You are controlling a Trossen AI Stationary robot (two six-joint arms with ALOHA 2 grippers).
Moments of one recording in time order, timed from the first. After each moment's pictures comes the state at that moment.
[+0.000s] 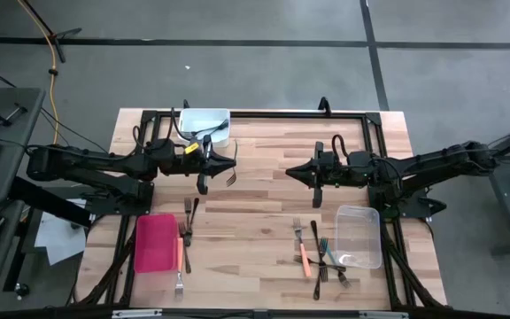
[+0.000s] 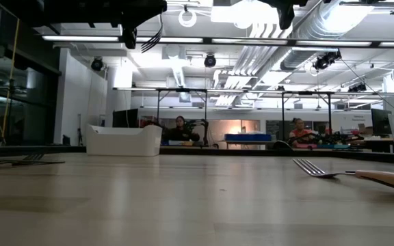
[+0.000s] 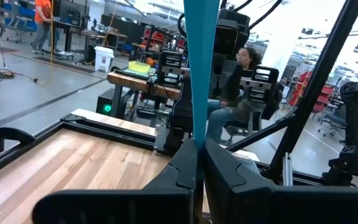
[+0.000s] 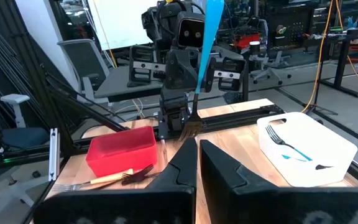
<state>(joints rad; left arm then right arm) 0.11 1.05 0.52 0.61 0.08 -0.26 0.12 1.05 0.70 0.30 0.20 0.13</state>
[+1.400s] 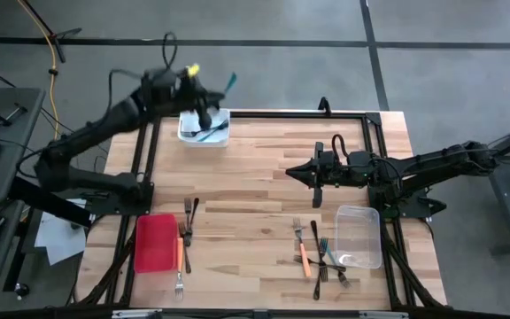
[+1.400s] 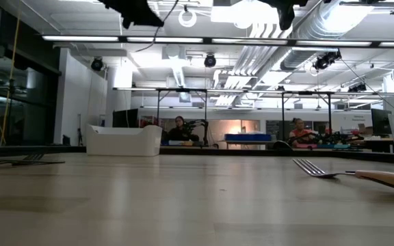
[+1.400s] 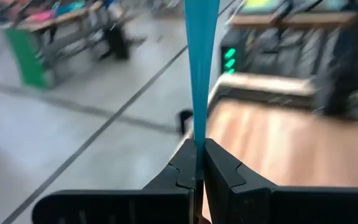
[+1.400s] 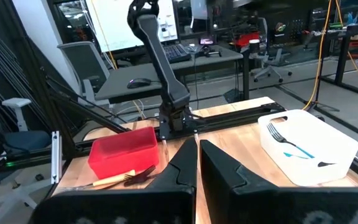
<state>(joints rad) 0.64 1.18 1.21 -0.32 0.13 0.19 0.12 1.05 0.70 0.30 0.20 0.16</state>
